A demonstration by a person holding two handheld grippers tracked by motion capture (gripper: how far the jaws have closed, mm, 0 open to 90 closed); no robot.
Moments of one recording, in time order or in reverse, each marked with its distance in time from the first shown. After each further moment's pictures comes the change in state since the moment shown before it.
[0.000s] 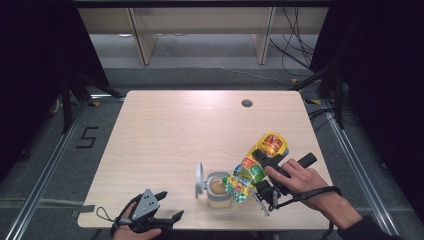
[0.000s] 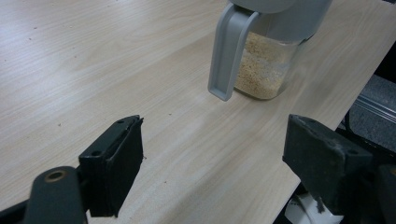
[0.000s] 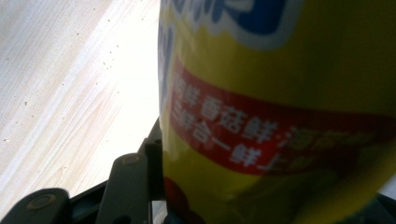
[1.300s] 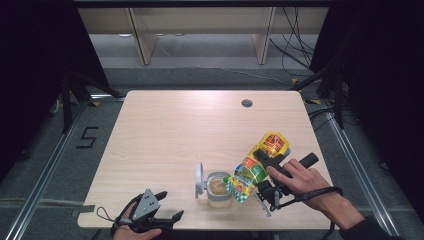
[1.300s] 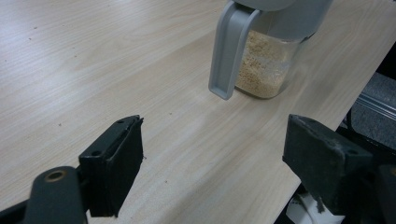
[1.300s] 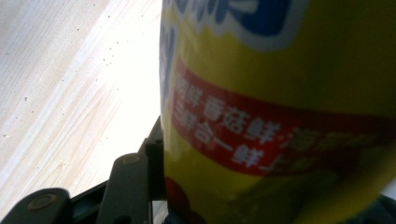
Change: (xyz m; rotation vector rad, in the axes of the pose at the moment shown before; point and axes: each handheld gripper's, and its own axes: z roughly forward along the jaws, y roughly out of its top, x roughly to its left) left arm 0.001 0.000 0.001 -0.005 -0.002 0.032; right arm 0.002 -0.003 -0.002 0.010 -0.001 0.010
